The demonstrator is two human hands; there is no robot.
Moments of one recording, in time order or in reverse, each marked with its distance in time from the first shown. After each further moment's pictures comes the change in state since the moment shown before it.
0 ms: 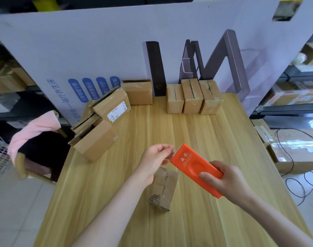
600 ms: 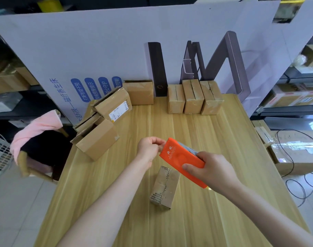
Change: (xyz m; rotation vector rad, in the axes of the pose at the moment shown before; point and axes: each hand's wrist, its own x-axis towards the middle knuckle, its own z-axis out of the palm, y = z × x) left_hand 0.036 0.001 -0.012 0.048 0.223 -0.056; right_hand 0.007 -0.059 0.009 -0.336 -0.049 0.029
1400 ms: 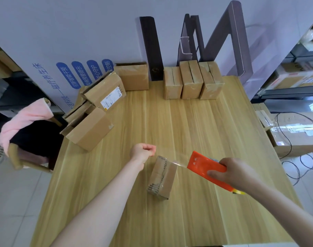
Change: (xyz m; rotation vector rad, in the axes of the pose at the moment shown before) left_hand 0.045 -0.084 -0.006 0.146 0.060 -0.191; right_hand 0.021 0.102 0.020 -0.271 -0.189 0.243
